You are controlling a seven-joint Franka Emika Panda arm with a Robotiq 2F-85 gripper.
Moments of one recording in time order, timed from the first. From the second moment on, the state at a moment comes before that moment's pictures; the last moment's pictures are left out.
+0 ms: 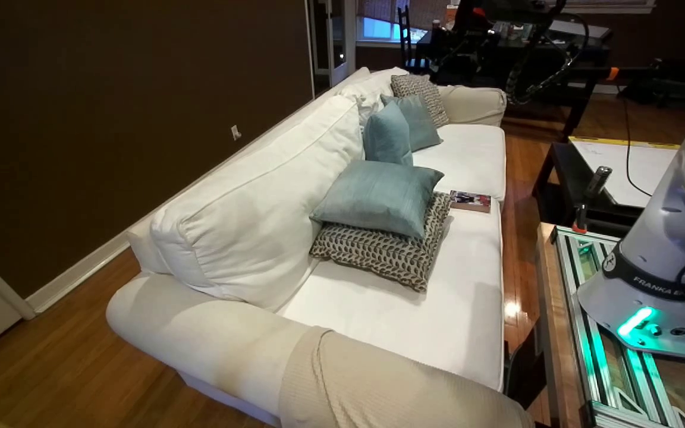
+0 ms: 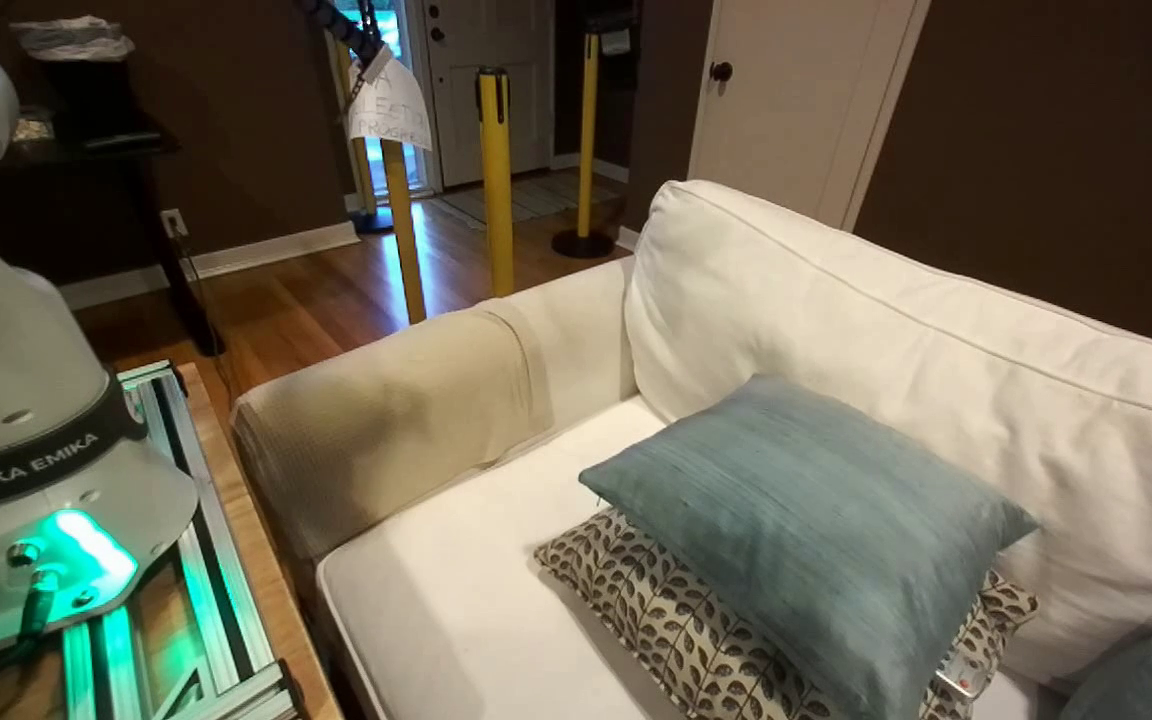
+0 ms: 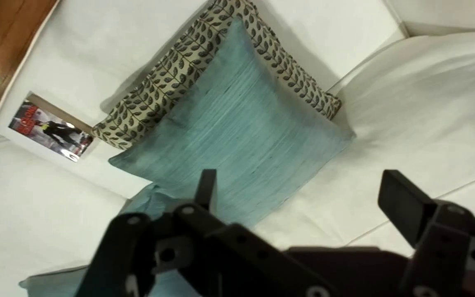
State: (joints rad) arm -0.33 -0.53 -0.09 -2.42 -0.05 2.14 0.41
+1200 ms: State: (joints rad) arm -0.44 -0.11 -0.22 -2.20 -0.09 2.30 0.56
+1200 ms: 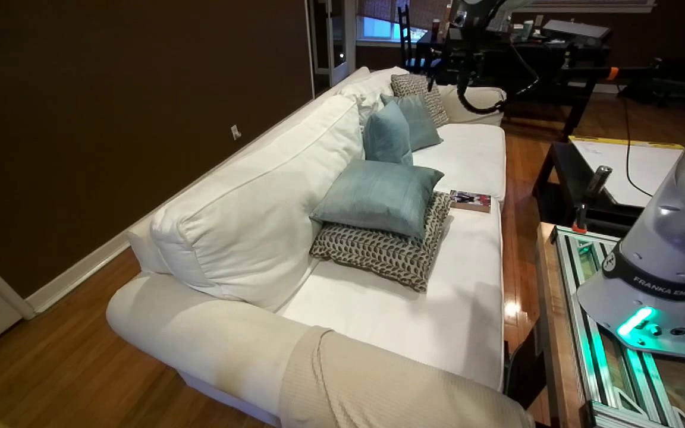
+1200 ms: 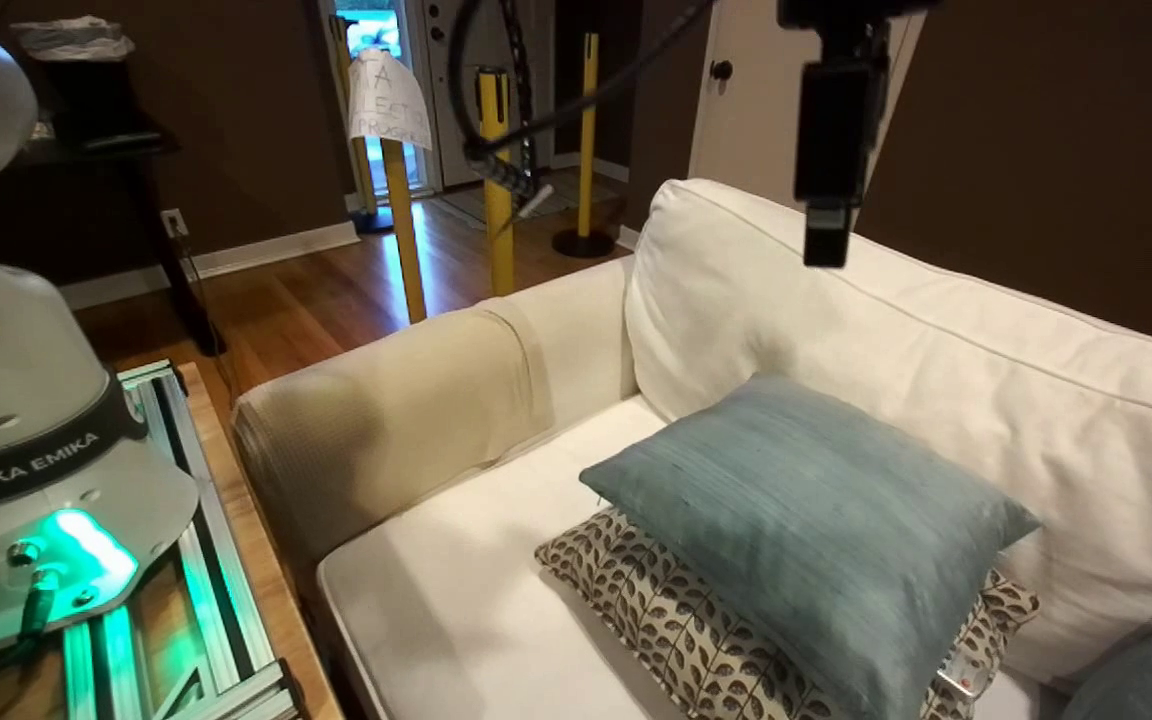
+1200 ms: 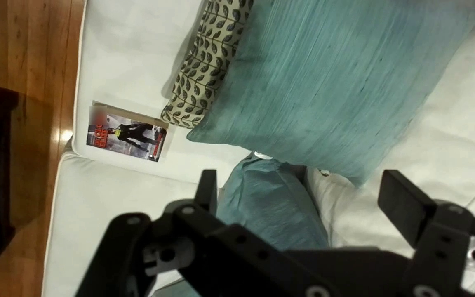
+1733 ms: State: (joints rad) arm -0.44 0.25 -0.33 -1.92 -0.02 2.32 0.56
